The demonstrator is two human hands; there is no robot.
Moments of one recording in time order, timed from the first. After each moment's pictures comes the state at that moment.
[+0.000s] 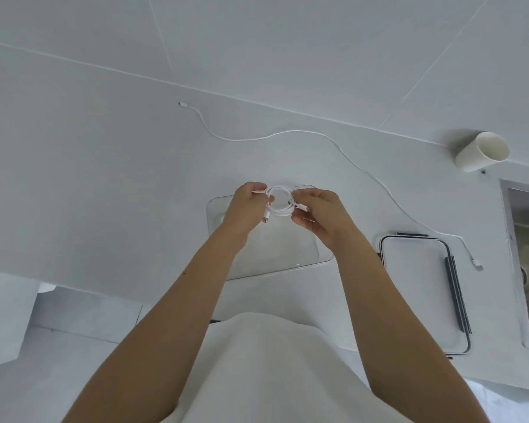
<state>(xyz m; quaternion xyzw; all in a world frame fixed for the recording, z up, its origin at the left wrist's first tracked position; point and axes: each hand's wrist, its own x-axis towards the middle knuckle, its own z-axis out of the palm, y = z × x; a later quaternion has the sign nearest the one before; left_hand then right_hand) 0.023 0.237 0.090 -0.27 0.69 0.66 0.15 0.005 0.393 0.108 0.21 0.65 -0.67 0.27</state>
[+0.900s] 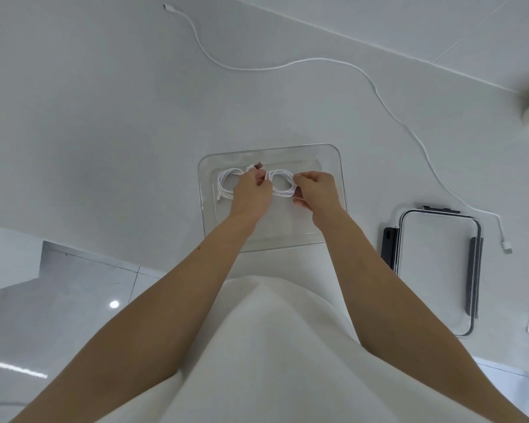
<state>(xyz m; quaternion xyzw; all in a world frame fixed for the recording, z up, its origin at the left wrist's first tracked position) 0.029 0.257 0.003 -0.37 0.71 0.58 0.19 -0.009 0.380 0.004 0.29 0.75 -0.52 0.29</state>
